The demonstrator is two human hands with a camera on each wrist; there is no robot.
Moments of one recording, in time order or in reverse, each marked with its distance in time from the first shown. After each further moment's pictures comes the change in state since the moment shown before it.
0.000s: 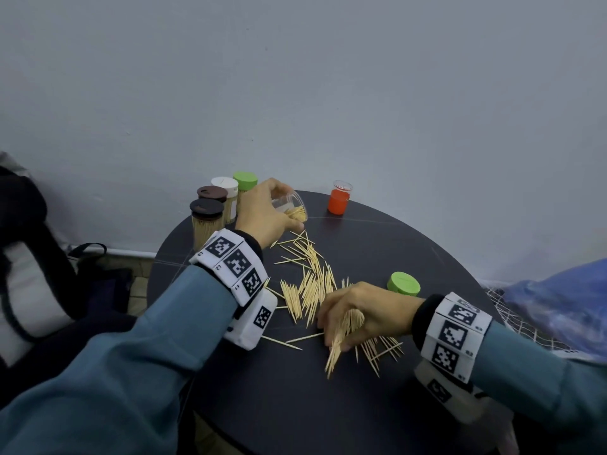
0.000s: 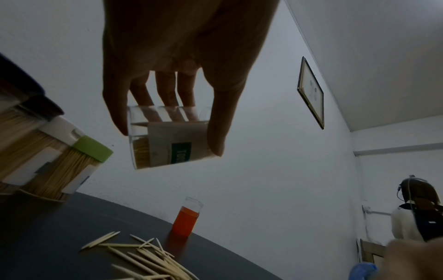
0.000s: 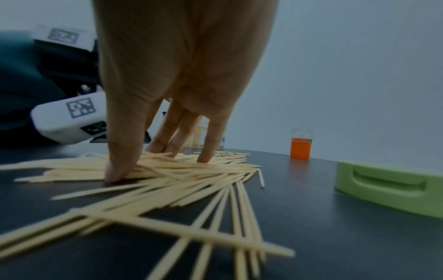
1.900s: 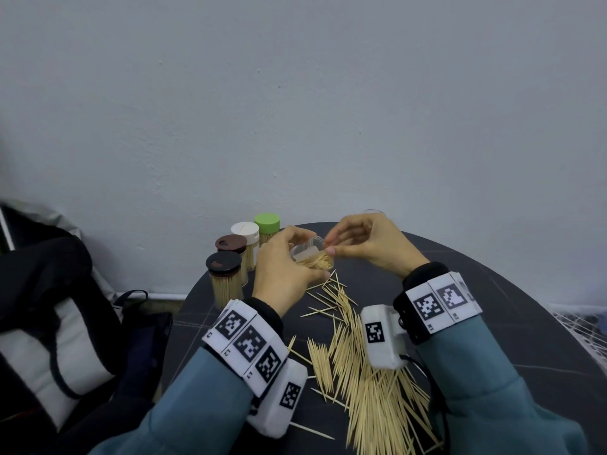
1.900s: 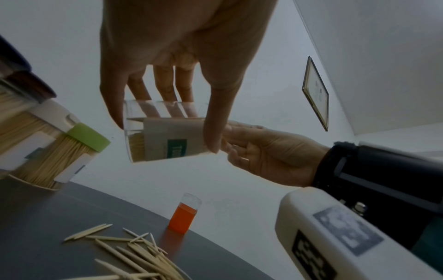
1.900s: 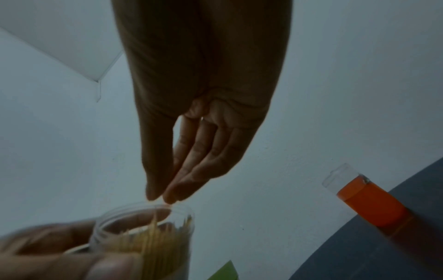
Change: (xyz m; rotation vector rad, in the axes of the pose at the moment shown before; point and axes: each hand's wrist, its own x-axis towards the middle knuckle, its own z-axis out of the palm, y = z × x) left_hand 0.012 -0.009 0.012 -0.055 0.055 0.085; right_hand 0.077 0.041 -0.091 0.564 0.740 0.006
